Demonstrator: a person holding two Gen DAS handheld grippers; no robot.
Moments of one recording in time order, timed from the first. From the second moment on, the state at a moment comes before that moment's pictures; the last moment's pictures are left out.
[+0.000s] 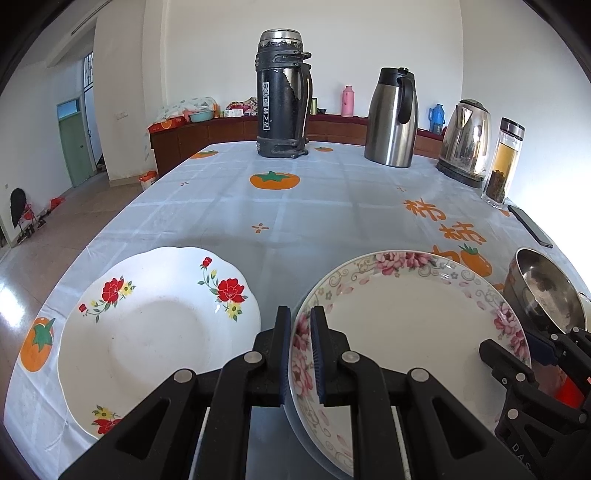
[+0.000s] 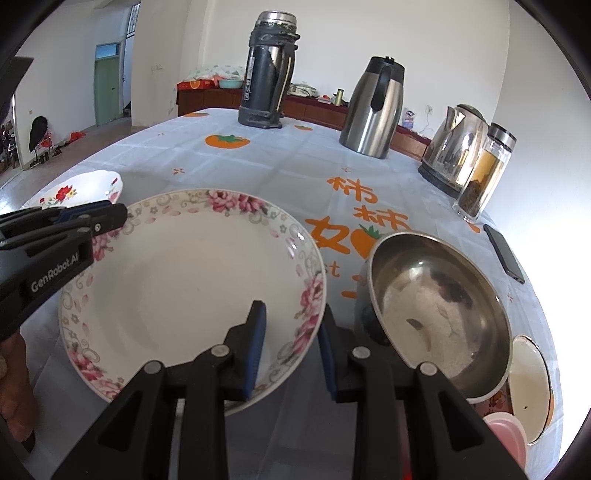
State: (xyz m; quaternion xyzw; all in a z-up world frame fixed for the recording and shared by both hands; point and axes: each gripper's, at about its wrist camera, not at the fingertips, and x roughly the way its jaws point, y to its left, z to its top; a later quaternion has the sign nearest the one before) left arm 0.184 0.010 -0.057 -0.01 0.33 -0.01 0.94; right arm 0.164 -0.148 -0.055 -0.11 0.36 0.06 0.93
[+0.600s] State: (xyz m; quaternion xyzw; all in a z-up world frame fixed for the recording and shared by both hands) left arm 0.183 0.015 -0.056 -0.02 0.33 -0.01 0.94; right arm 0.166 -0.141 -0.057 -0.13 0.36 0.06 0.92
